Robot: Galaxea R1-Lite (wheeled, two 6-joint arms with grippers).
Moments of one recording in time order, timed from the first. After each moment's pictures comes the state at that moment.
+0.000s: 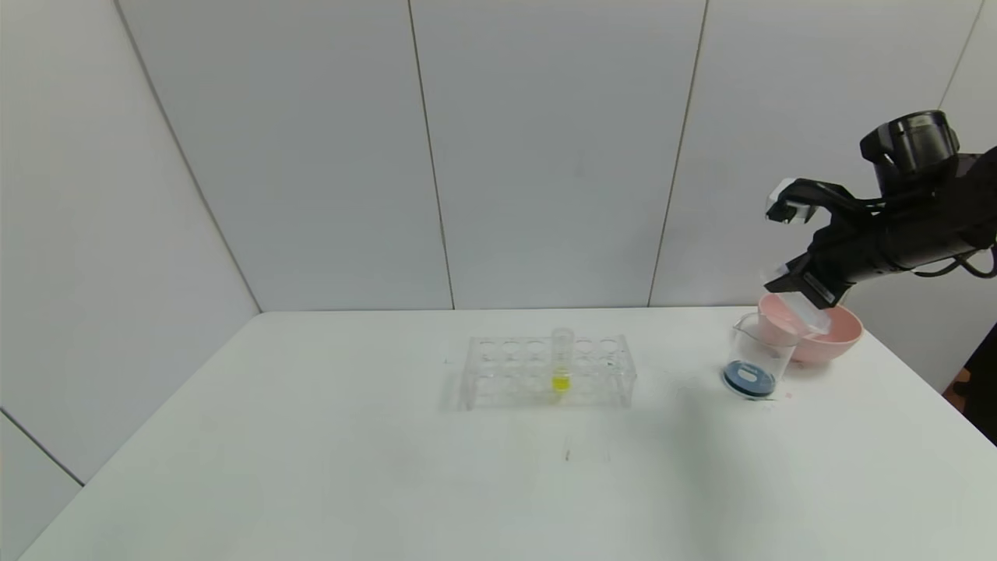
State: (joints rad) left arm 0.00 0.00 0.00 0.00 0.00 0.00; right arm 0.01 1.95 -1.72 0.46 0.17 -0.69
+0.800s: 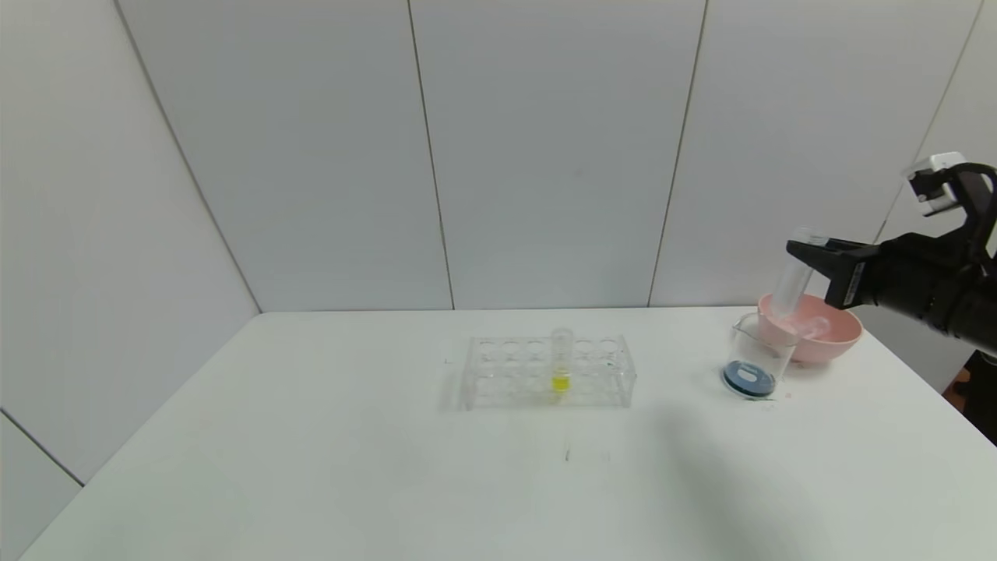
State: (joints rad) left arm 0.00 0.00 0.00 0.00 0.00 0.00; right arm 0.02 1.62 -0.80 -0.78 0.24 -0.02
